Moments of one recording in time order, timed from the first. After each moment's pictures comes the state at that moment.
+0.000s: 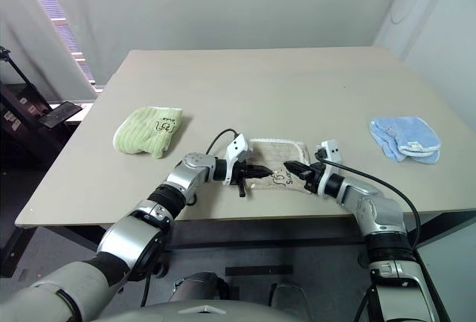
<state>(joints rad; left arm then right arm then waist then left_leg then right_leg) -0.78 0.02 -0.25 0.97 -0.11 0.04 -1.08 -0.28 -0.49 -0.08 0.28 0.55 0.58 0.81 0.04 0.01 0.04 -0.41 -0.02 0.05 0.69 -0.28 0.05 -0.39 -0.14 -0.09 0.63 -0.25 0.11</state>
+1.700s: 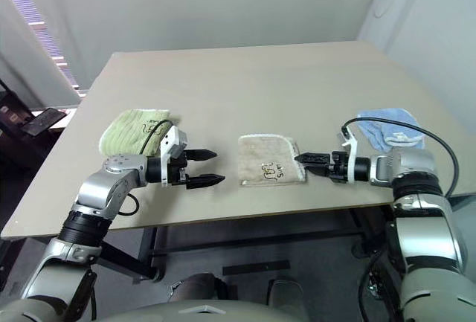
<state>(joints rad) -0.40 0.45 -0.14 0.09 -0.35 0.49 -1.11 -0.77 -0.68 0.05 0.91 0.51 1.11 1.21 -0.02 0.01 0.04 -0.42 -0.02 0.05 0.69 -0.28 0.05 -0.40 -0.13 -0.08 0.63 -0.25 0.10</state>
